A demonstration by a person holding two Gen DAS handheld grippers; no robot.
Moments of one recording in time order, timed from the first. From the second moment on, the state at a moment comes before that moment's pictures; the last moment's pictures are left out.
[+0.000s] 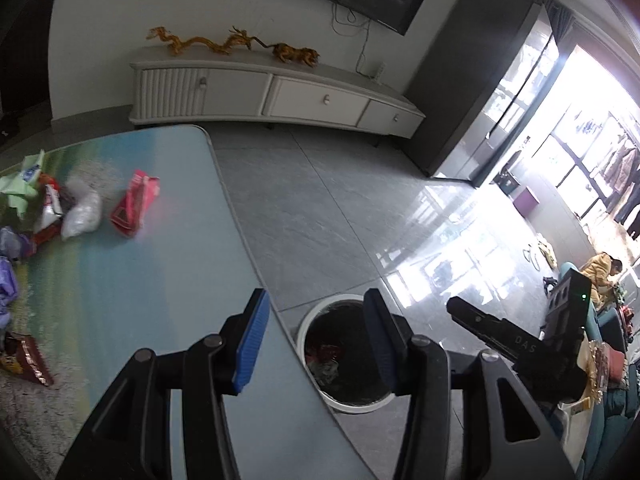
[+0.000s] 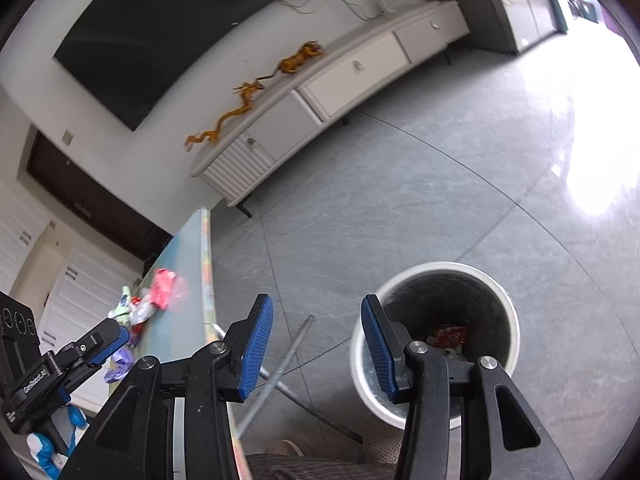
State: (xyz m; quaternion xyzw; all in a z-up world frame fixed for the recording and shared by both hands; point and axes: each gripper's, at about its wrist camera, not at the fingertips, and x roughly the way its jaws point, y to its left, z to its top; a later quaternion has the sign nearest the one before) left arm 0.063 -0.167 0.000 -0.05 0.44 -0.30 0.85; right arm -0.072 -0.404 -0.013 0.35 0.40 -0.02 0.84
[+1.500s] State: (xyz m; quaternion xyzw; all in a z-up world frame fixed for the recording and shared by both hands) left arm 0.069 0.112 0.110 -0.05 0.33 -0.11 0.94; right arm 0.039 -0.208 0.168 0.21 0.32 0.14 0.91
